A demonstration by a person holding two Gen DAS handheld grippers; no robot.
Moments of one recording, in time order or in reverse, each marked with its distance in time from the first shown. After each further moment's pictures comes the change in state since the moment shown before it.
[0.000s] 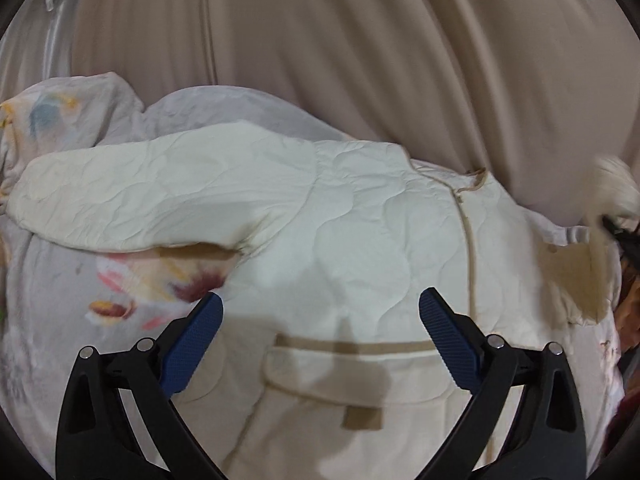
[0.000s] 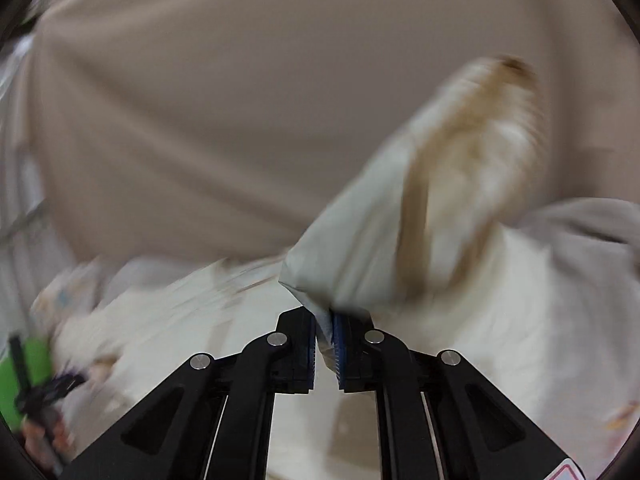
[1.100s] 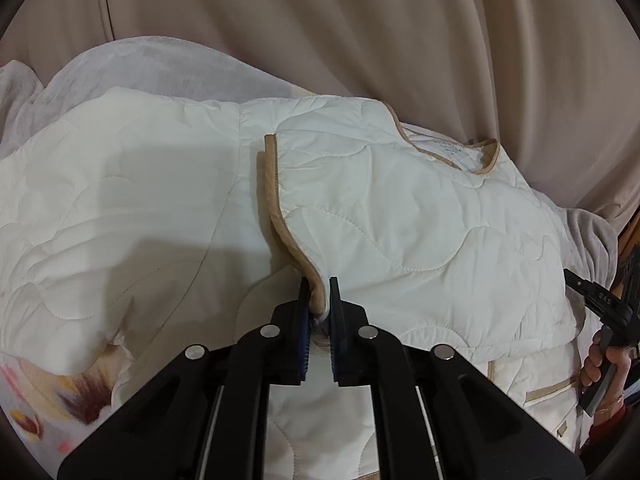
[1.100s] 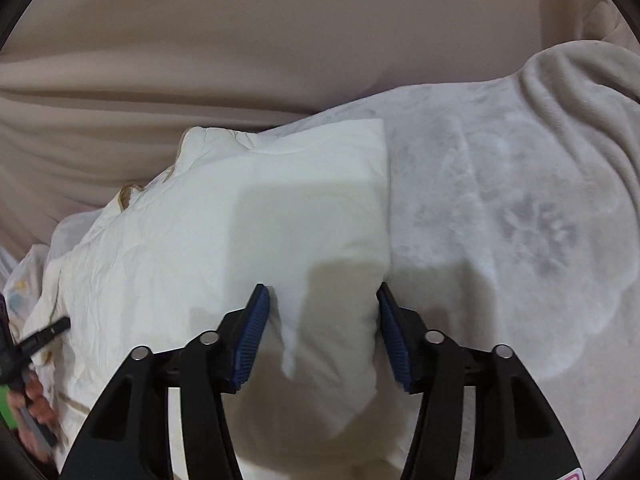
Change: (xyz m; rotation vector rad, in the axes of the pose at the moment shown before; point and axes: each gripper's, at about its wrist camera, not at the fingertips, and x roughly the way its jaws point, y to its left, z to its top) left arm 0.152 -0.027 0.046 0.061 0.200 -0.126; right arm 0.058 -0.117 -0.045 0.269 0.188 -0.280
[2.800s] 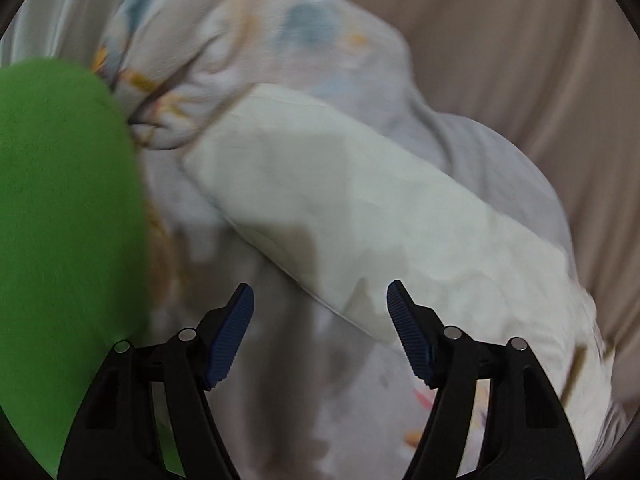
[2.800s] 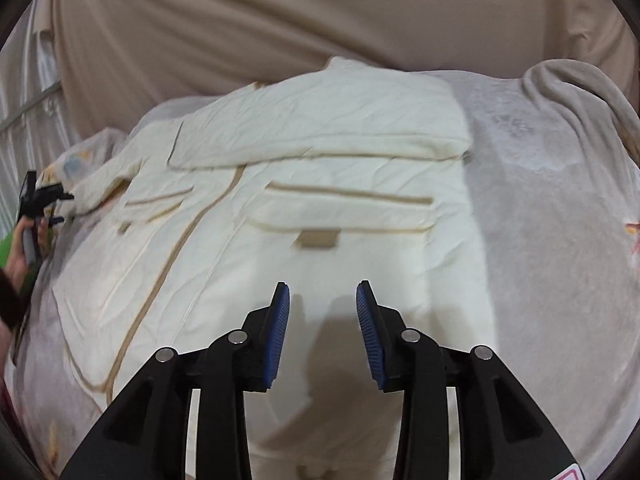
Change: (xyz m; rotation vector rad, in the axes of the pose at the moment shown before) left arm -0.172 0.324 -0.049 -0.650 -0.155 0.425; right arm -0.138 0.059 -0.213 -0.259 0.035 0.083
